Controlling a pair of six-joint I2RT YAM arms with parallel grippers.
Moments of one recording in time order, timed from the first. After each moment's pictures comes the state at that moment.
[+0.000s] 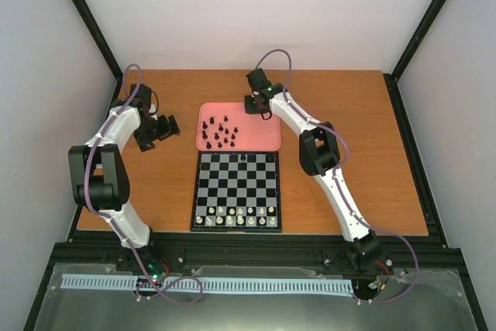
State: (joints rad) left arm 0.06 1.73 1.31 -0.89 0.17 -0.42; right arm 0.51 2.70 2.49 -0.77 0.01 0.33
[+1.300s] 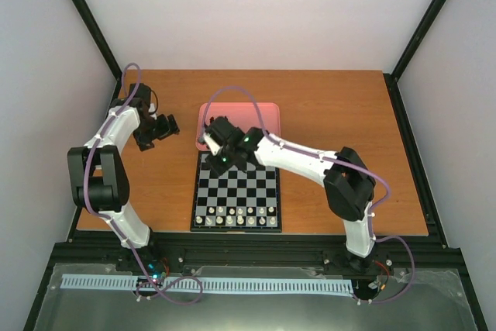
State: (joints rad) left arm 0.06 1.72 1.32 -0.89 0.17 -0.42; right arm 0.96 1.95 1.63 -0.63 -0.14 0.19
